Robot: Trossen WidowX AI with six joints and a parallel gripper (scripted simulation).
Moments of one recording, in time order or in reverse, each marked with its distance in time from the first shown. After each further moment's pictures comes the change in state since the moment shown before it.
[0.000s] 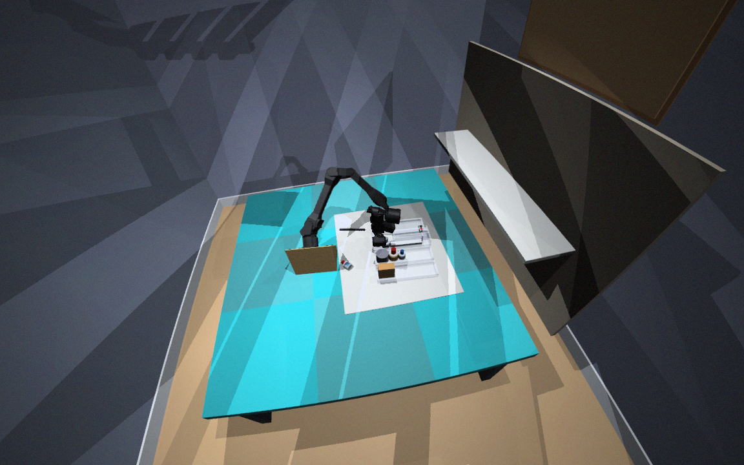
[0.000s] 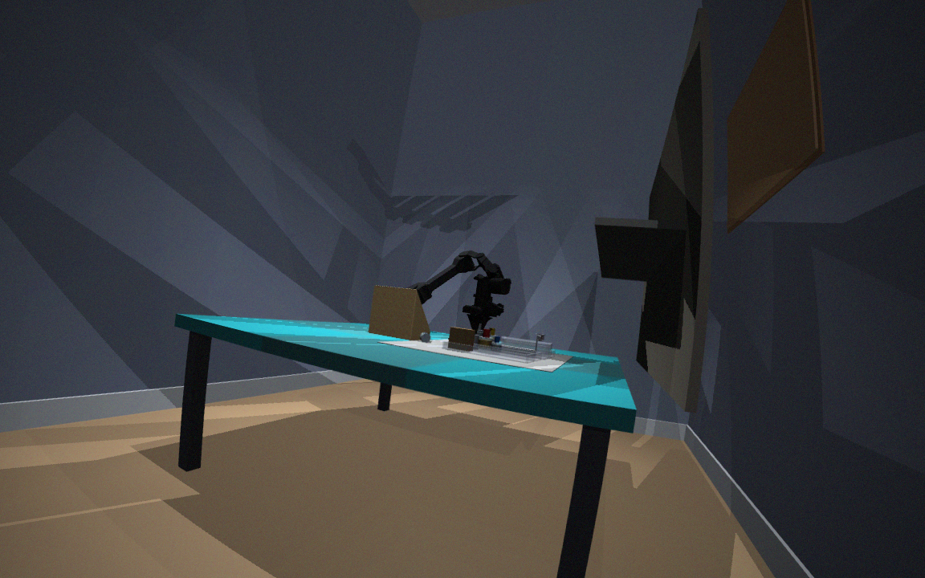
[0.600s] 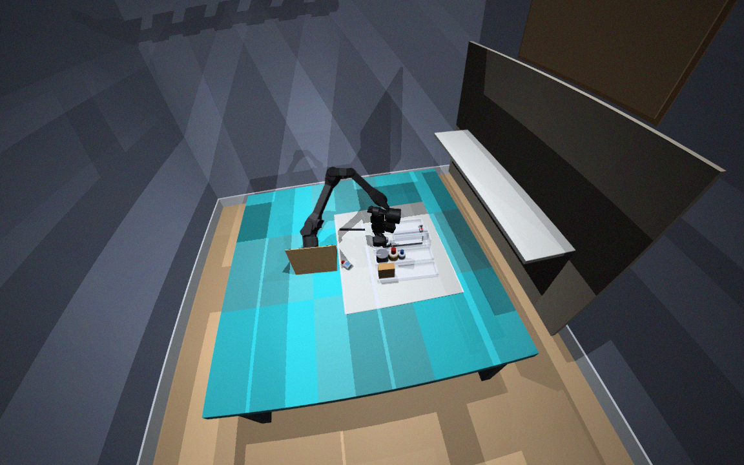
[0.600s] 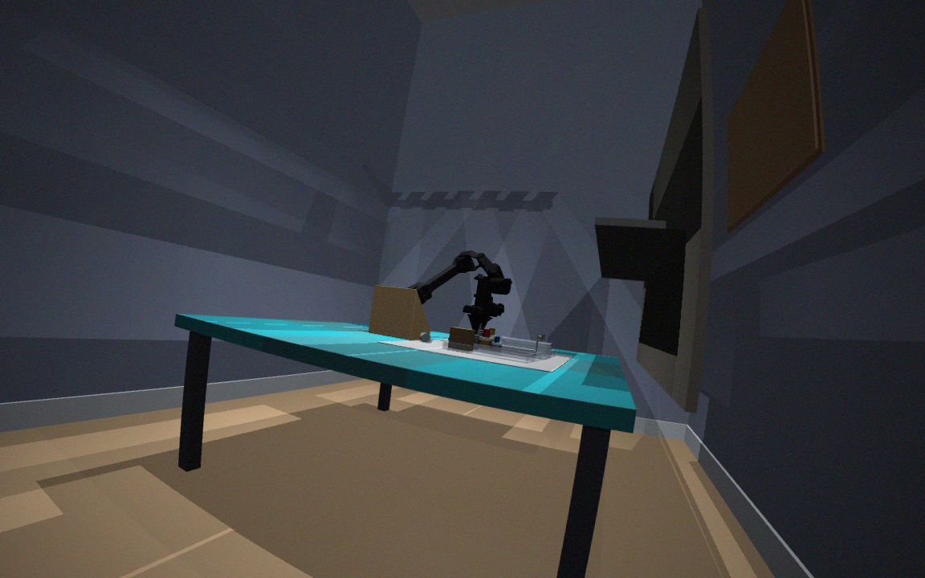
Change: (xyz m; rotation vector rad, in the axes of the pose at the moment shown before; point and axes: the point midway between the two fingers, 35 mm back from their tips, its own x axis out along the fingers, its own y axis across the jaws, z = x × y) arm 0.000 0.000 0.002 0.000 0.000 0.000
